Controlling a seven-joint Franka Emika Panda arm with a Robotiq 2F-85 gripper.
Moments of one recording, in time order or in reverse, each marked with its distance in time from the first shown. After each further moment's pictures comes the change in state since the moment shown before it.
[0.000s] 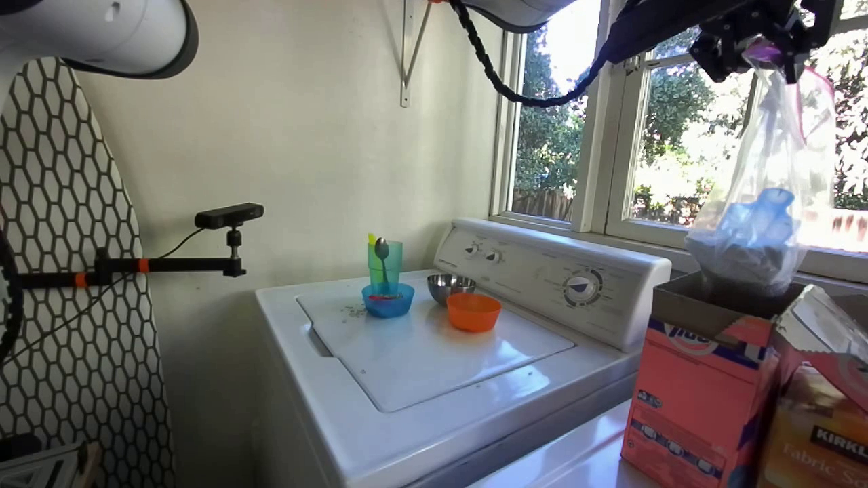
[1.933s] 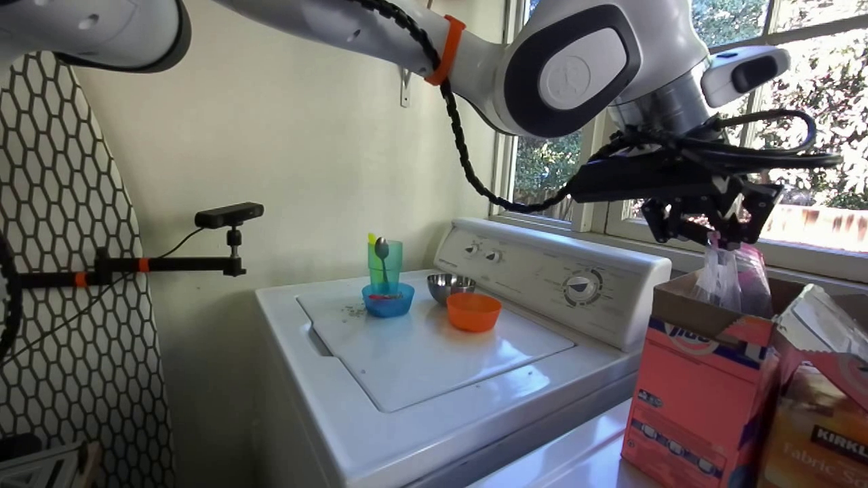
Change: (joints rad) arm -0.005 -0.021 0.019 -0.333 0.002 -0.002 -0.191
